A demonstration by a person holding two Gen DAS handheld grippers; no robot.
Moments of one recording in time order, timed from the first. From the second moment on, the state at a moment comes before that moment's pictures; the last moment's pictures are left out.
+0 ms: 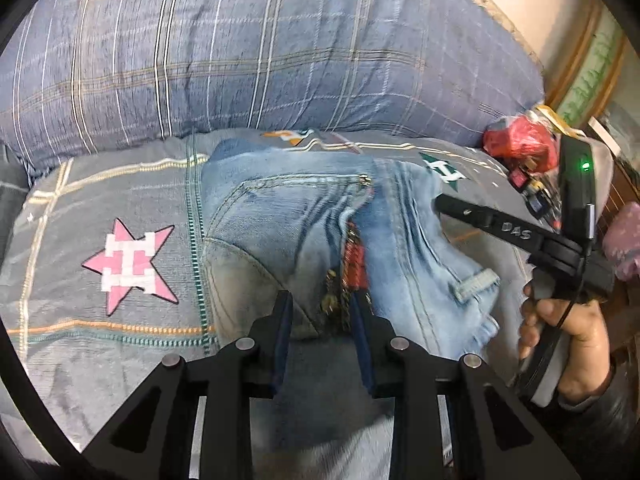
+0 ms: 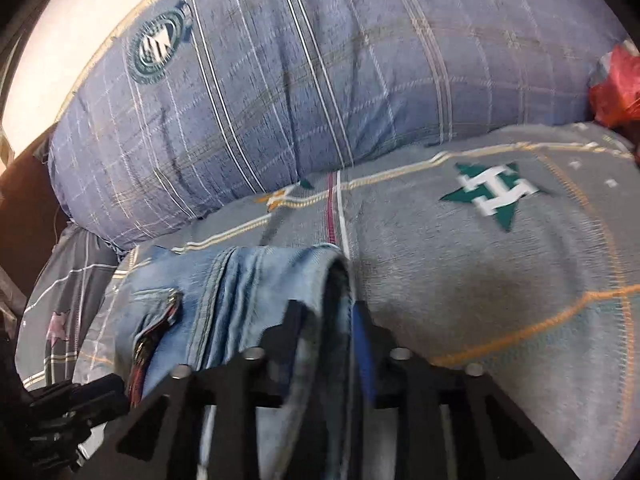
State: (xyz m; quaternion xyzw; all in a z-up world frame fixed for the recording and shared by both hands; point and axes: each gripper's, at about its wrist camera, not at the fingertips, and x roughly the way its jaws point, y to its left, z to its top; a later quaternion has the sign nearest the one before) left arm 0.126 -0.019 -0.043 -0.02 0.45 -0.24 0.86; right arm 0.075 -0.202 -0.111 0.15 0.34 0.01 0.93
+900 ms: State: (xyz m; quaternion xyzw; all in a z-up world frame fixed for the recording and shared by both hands) left arm 0.077 -0.008 -0.064 -0.01 0.45 -0.24 0.86; right arm -0.035 -0.156 -0.115 0.13 0.32 0.08 0.94
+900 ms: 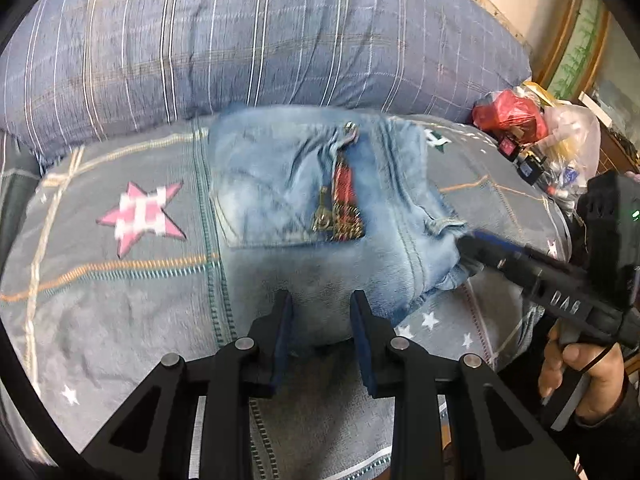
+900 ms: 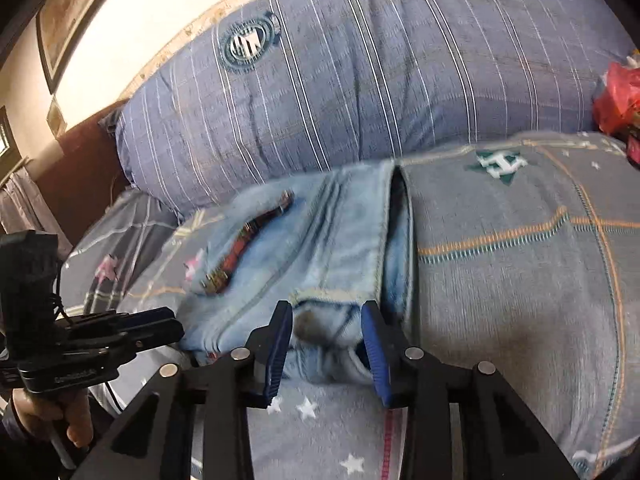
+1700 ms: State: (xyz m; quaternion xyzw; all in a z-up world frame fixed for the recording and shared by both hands) left arm 0.135 0.038 -0.061 -0.15 0.48 -0.20 0.84; right arm 0.001 -0.218 -0.165 0.36 0.35 0.15 0.85
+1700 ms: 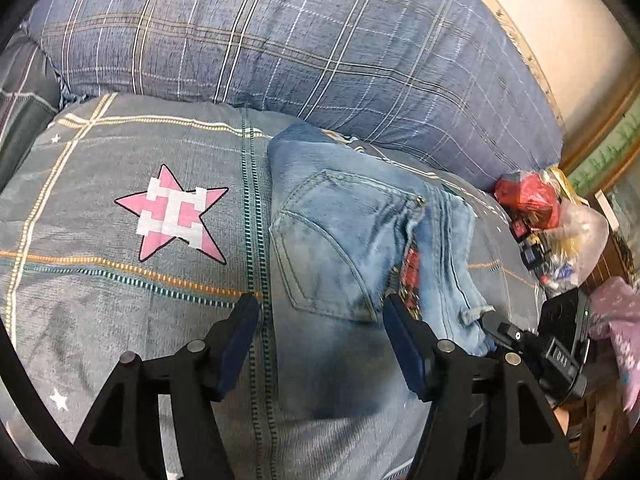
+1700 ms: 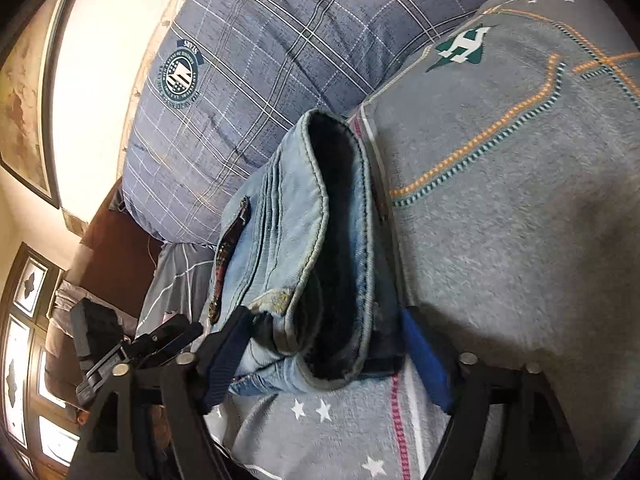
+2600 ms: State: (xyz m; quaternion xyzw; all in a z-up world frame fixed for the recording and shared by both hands) left arm 0.190 0.010 -0.081 -0.12 0.49 -0.21 0.84; right arm 0.043 -0.193 -0.155 0.24 0.34 0.20 0.89
